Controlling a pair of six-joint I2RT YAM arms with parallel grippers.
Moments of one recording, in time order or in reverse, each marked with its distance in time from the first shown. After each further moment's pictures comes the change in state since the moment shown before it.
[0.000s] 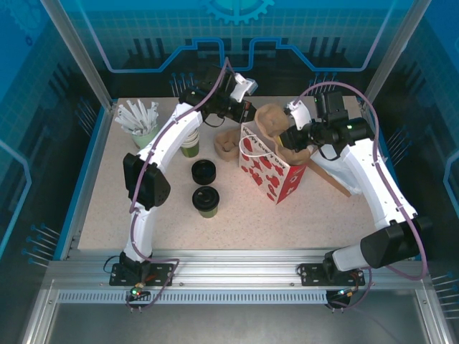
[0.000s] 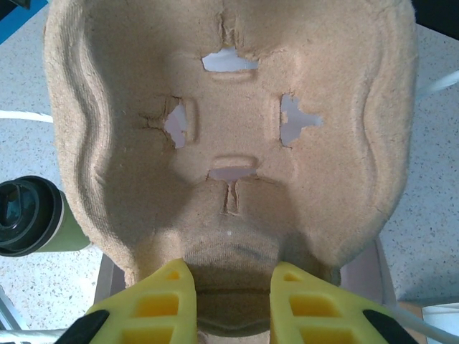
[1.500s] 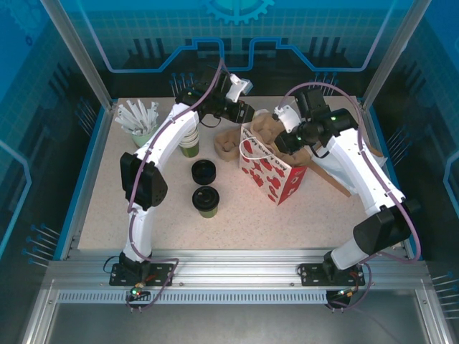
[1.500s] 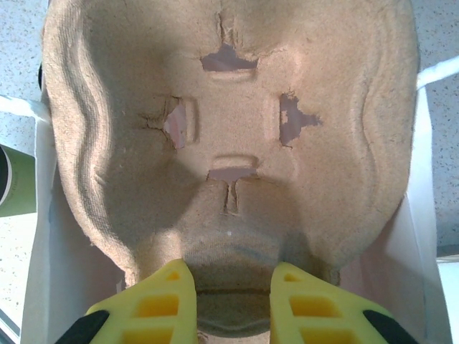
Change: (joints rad) left arm 0.027 -0.023 -0.059 0.030 0.010 -0.012; right arm 0.095 0.116 0.114 -0.163 0.190 -0.009
